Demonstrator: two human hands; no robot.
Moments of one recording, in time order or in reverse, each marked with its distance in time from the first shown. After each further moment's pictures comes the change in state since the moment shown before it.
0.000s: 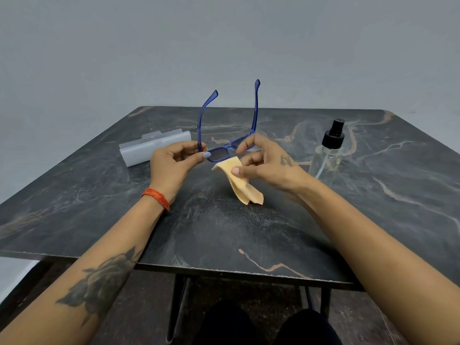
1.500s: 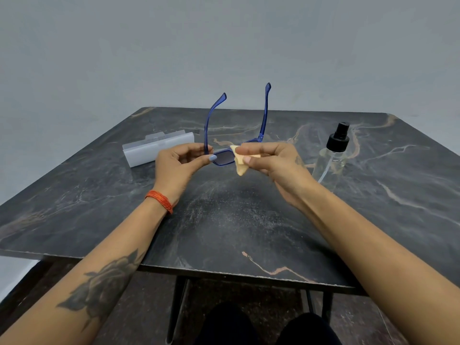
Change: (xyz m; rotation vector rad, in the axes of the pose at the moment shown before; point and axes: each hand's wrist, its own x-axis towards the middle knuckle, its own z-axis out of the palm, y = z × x) left_hand -0.001 0.003 -0.001 -0.015 -0.043 0.006; right_hand 0.000 0.002 0.004 0.293 0.179 0.015
